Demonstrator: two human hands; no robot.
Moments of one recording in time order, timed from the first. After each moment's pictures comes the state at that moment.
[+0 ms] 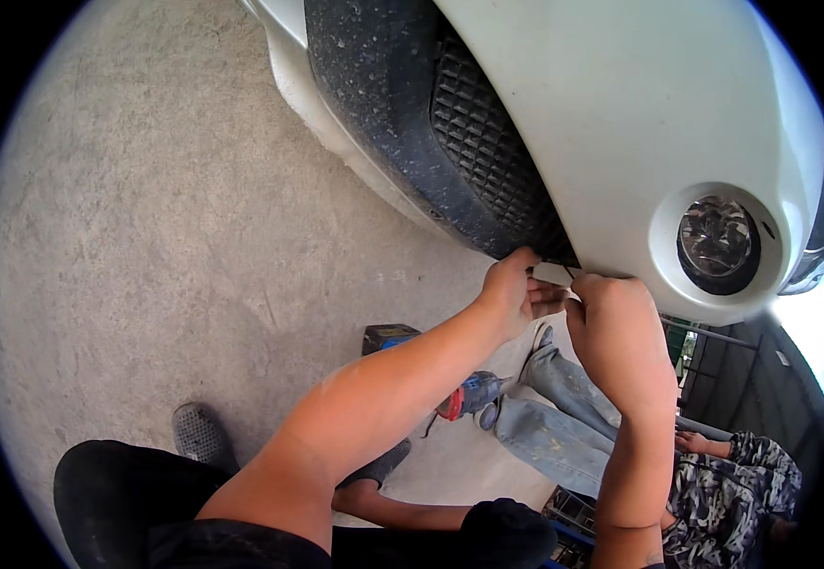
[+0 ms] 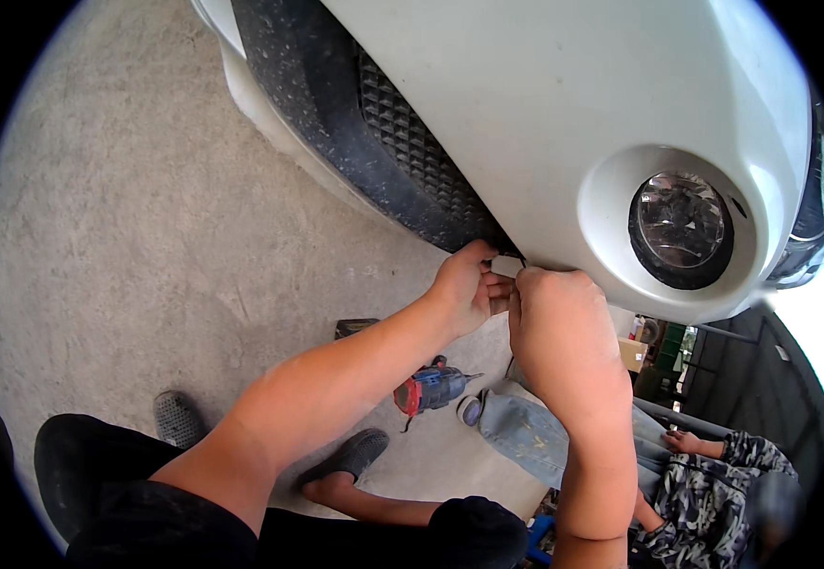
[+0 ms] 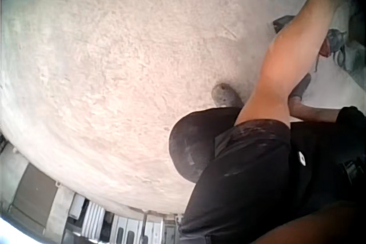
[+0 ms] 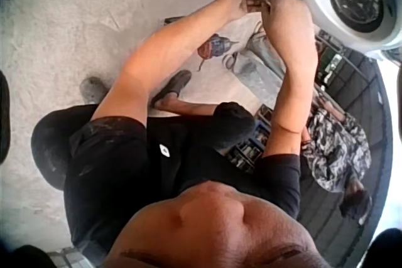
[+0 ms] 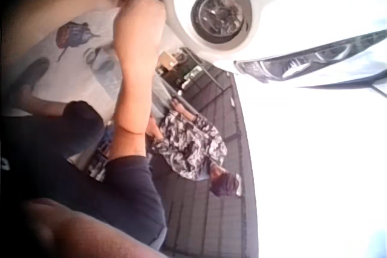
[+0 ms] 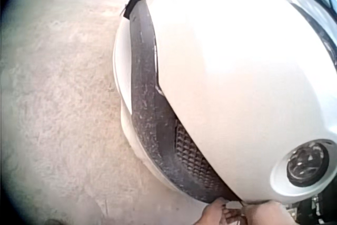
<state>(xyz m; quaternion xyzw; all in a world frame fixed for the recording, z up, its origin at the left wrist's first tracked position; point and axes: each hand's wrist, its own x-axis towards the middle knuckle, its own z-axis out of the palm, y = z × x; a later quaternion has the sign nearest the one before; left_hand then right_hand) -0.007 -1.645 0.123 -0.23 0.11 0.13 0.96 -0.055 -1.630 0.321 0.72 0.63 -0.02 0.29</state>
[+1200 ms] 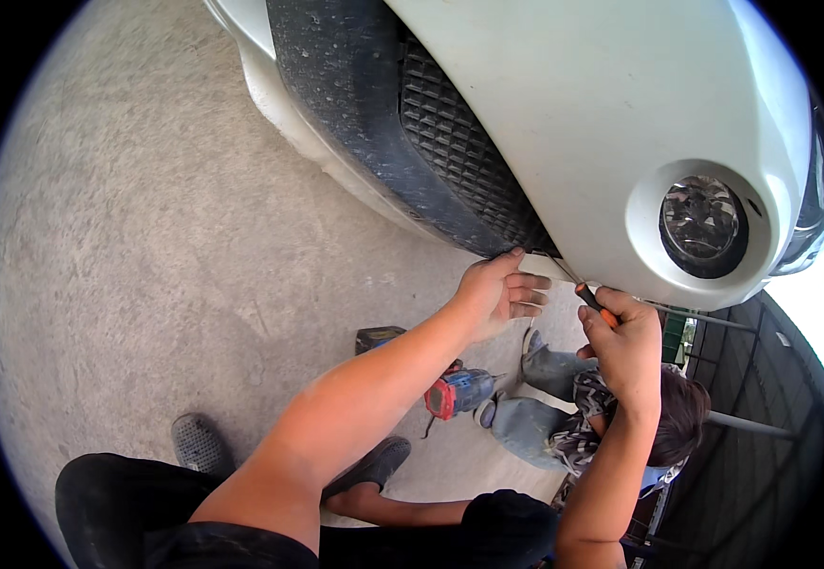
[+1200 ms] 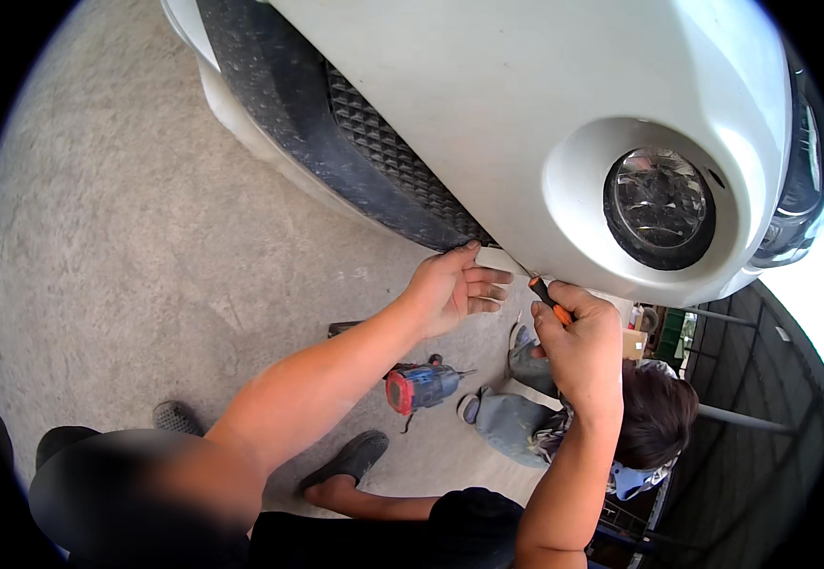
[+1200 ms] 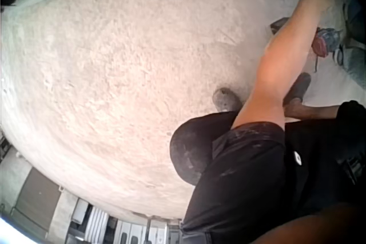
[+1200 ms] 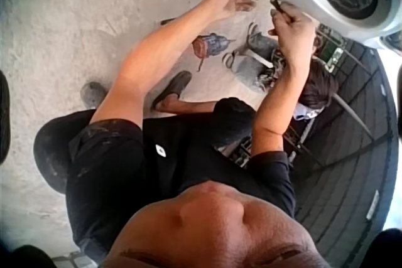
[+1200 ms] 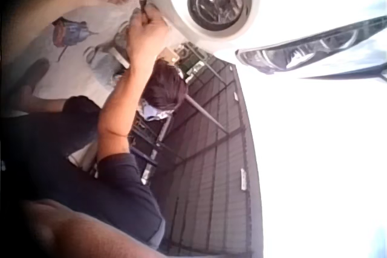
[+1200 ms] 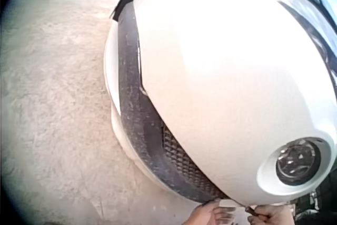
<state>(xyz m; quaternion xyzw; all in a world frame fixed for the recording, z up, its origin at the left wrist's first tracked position) -0.018 -1.660 0.111 -0.12 0.03 0.15 0.98 -0.027 -1.682 0.335 0.93 0.35 -0.11 -0.02</state>
